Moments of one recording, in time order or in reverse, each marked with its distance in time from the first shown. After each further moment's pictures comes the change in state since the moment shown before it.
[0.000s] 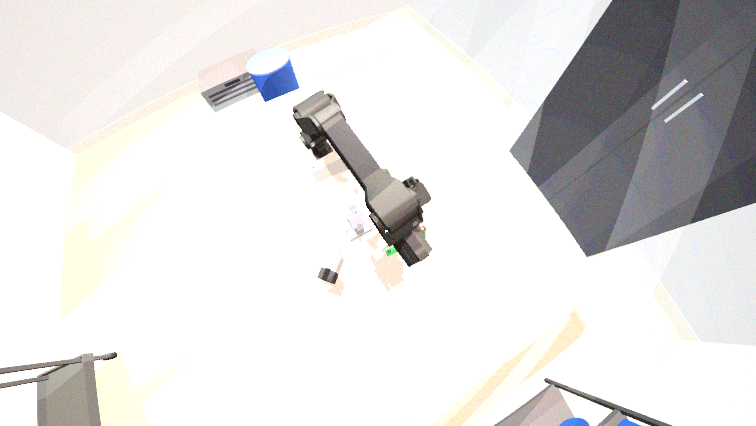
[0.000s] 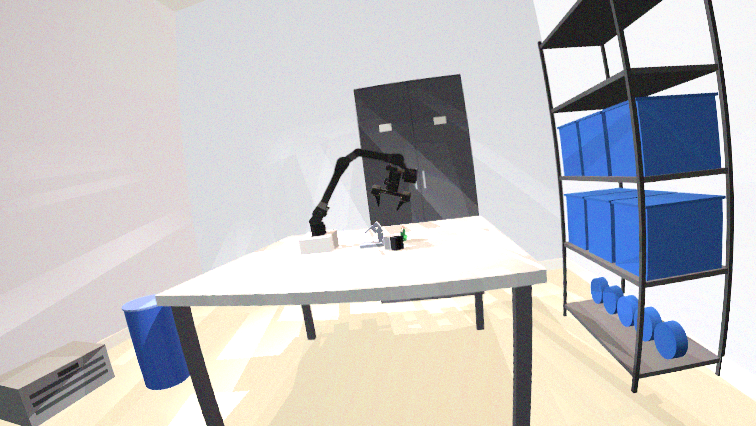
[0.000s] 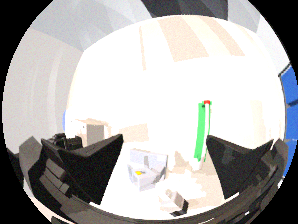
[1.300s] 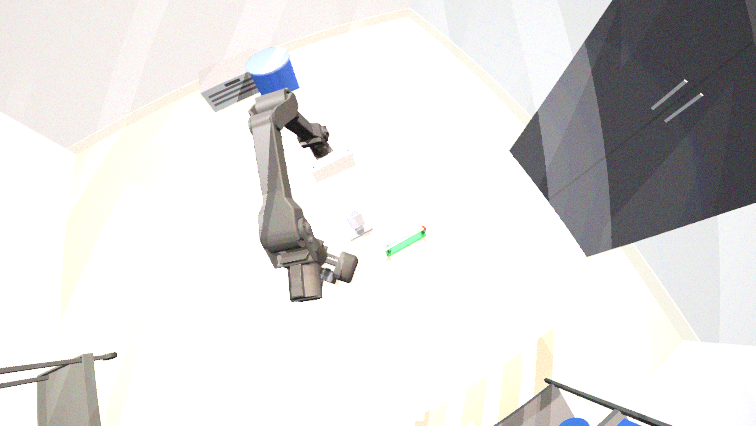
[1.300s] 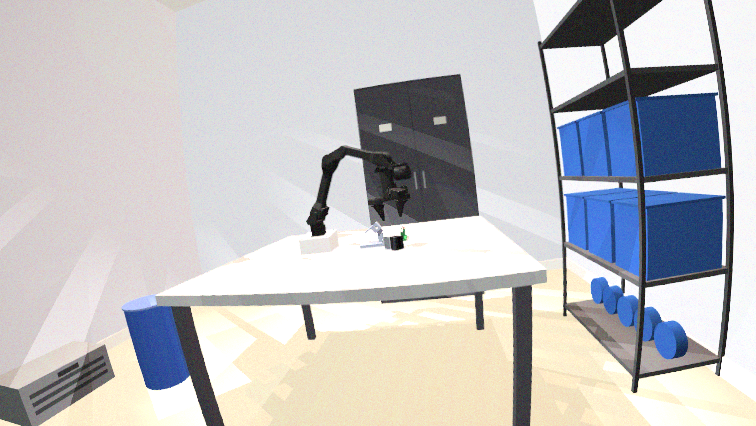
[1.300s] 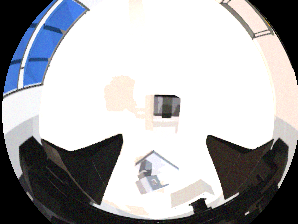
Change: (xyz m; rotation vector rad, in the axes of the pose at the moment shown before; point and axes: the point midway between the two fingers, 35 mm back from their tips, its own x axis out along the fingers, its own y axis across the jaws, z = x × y) arm -0.071 -0.021 -0.214 2.295 -0.252 -0.628
